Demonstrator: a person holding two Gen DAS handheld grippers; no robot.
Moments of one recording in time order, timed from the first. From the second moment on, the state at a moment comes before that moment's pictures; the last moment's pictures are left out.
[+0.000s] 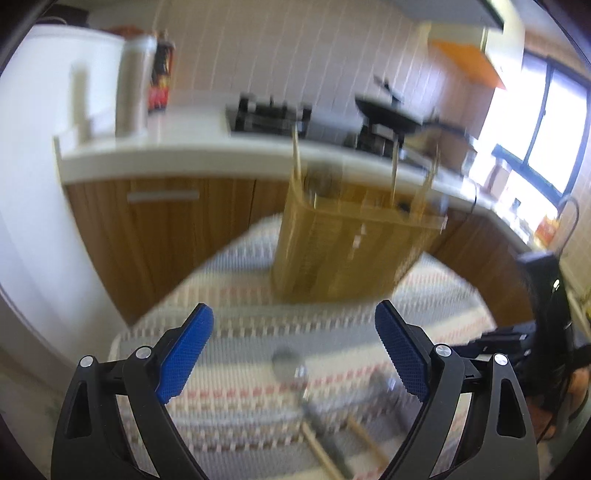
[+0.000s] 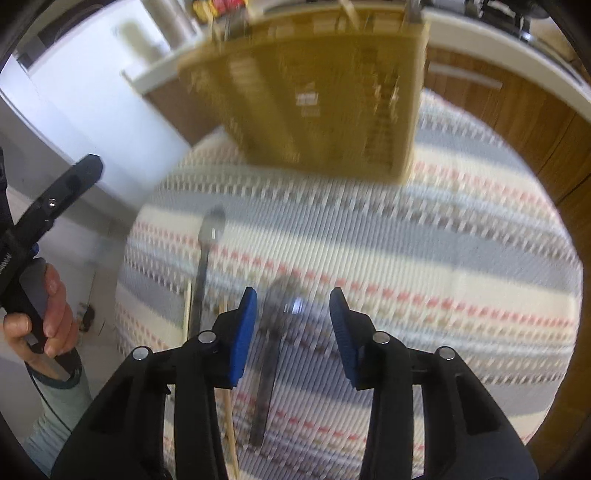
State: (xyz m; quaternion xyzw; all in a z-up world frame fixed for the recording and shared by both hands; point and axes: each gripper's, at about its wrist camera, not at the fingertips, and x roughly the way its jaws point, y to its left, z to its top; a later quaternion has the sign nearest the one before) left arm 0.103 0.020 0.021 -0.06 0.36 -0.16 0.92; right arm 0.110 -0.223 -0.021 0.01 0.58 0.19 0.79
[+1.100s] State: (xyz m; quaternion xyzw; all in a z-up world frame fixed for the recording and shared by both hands) left arm 0.135 -0.046 -0.068 0.06 0.54 -0.14 0.83; right arm 0.075 -0.159 -0.083 -0.09 0.62 0.16 0.76
